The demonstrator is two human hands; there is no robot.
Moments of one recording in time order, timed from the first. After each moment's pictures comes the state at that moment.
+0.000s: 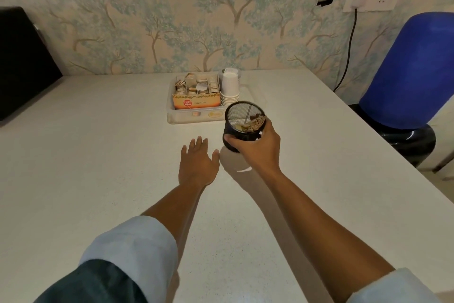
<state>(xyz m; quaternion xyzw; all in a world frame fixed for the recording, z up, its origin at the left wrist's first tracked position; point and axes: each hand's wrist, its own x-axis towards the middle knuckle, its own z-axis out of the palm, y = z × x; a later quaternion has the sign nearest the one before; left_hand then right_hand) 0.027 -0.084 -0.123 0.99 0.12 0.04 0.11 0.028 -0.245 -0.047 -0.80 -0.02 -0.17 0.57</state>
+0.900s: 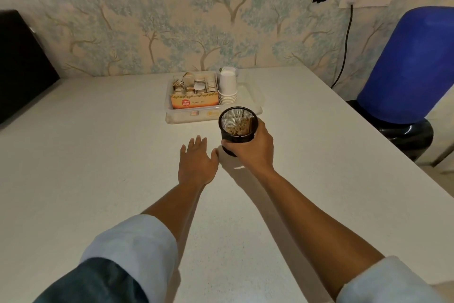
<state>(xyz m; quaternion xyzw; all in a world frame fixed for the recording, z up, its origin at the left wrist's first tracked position) 0.026 -0.083 -0.122 0.99 0.11 0.06 0.12 0.024 -0.238 -0.052 -0.82 -0.03 -0.16 0.54</state>
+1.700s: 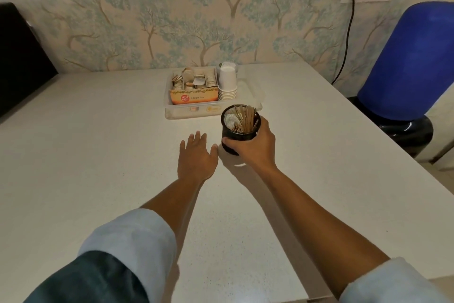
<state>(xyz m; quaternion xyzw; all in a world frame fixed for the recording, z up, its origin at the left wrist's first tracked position) 0.026 -0.082 -0.123 0.99 0.11 0.05 0.12 0.024 -0.243 -0.059 -0.81 -0.03 -0.15 0.57</state>
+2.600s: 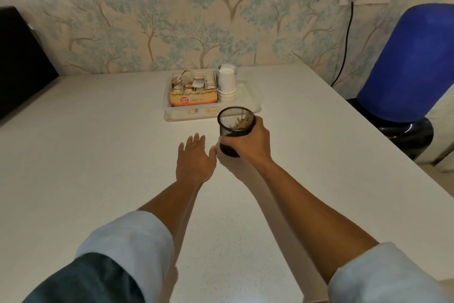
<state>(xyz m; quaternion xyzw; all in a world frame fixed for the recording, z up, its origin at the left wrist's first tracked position) 0.024 -0.083 -0.119 0.99 0.11 0.05 0.12 0.036 -0.239 -0.047 -0.81 -0.02 -0.12 0.57</state>
